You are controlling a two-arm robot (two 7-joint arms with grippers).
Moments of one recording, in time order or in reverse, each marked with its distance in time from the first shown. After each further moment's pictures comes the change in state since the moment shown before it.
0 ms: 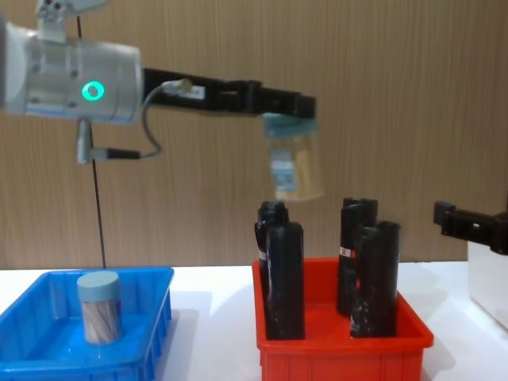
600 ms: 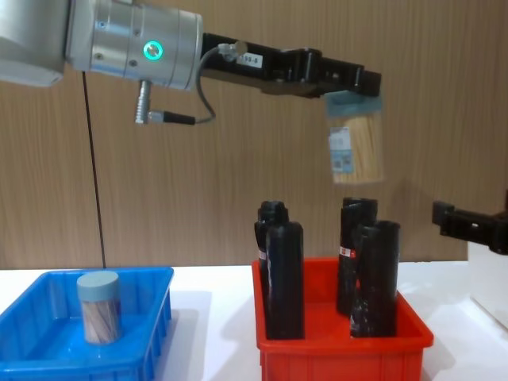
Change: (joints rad) left arm -0.176 -0.091 0.056 0.175 0.066 0.050 -0.184; right arm 0.002 0.000 0.001 -0.001 -0.002 0.004 0.006
